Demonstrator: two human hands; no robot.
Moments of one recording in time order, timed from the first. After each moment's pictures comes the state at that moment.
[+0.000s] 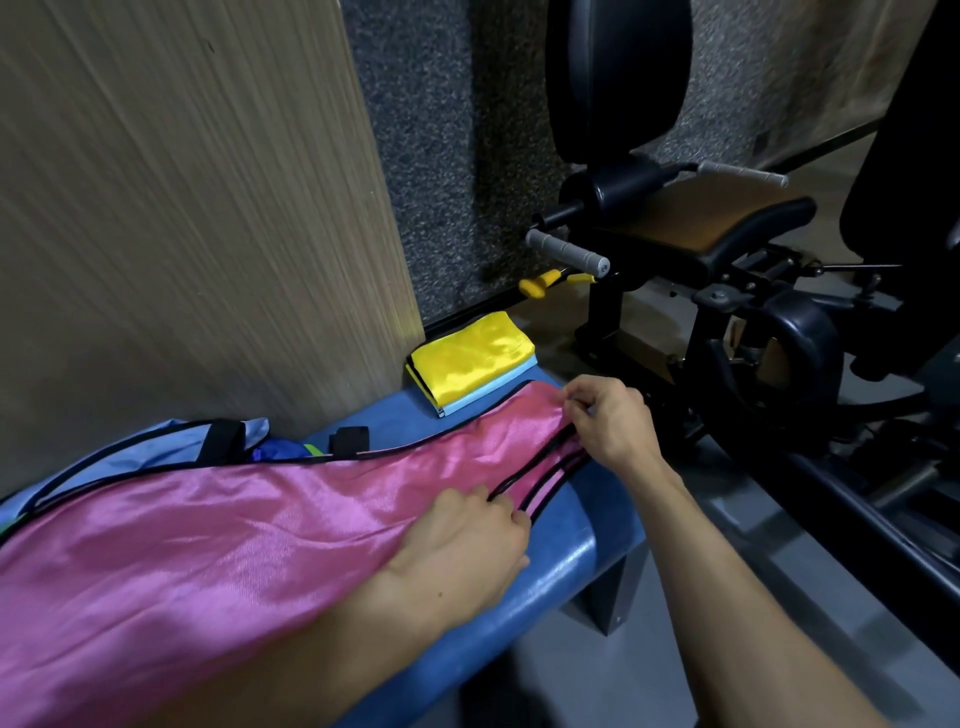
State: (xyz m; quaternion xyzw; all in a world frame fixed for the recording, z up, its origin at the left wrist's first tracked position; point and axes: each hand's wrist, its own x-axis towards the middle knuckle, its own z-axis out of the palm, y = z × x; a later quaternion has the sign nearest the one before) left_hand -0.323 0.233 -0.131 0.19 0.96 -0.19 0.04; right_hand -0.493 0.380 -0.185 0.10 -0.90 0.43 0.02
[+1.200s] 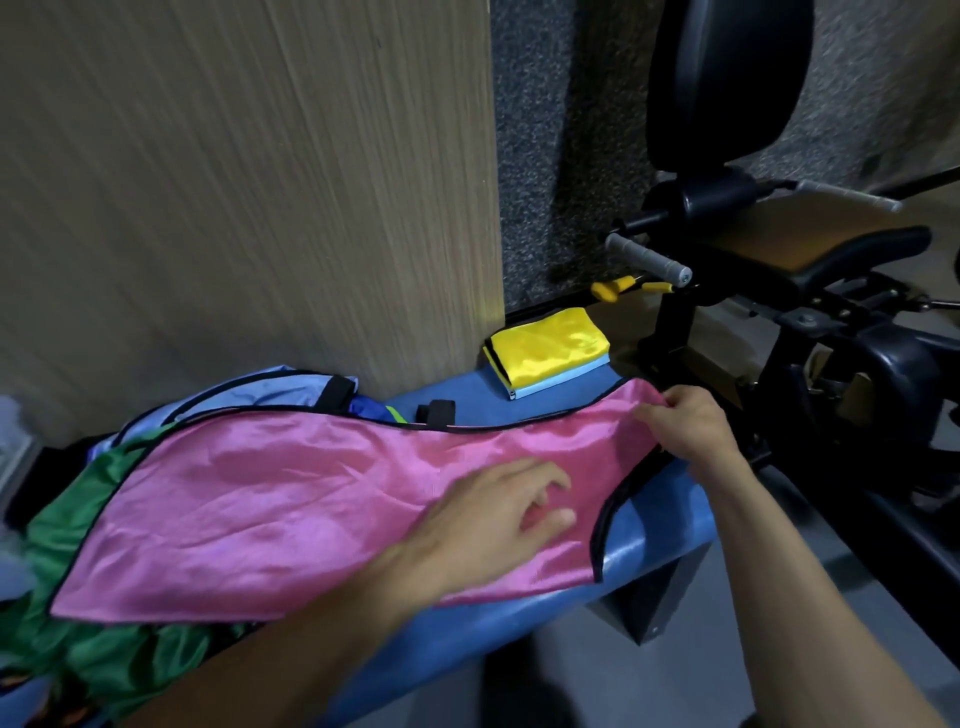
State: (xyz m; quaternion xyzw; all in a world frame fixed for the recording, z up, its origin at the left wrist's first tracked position) left_hand -0.296 0.190 -0.143 0.10 0.97 0.19 -0.06; right_hand -0.488 0.378 -0.168 -0.02 -0.89 0.45 -0.08
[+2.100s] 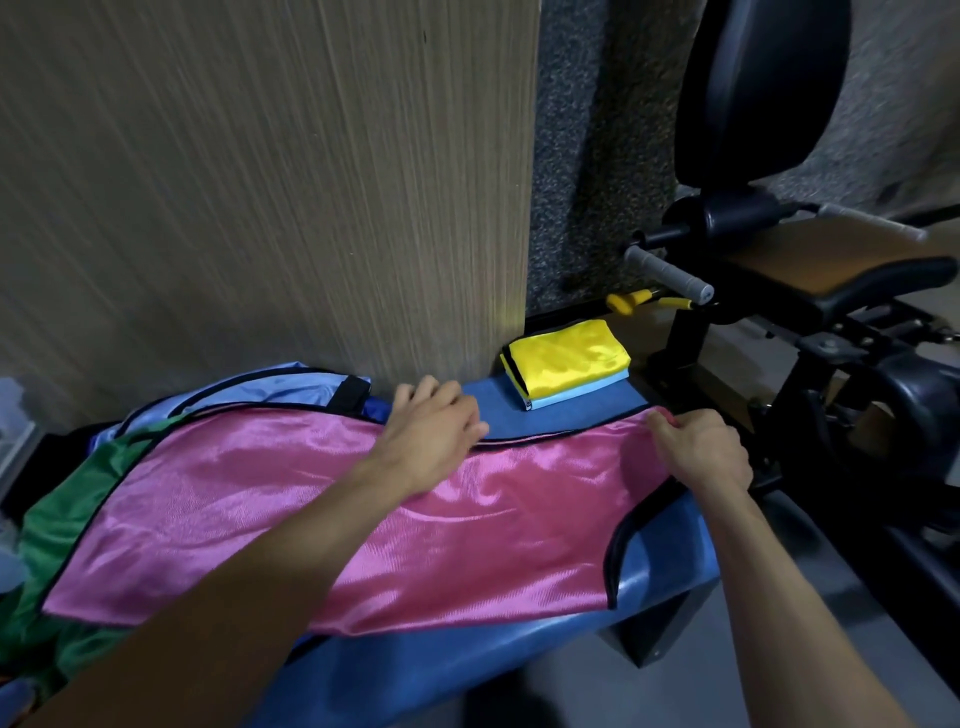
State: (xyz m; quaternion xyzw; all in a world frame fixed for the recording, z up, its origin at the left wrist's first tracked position) left_hand -0.359 0.078 -0.163 -0.02 0.99 -0.02 -0.14; right_hand -0.488 0.359 -0.173 -0.07 -0.93 0.35 -0.05
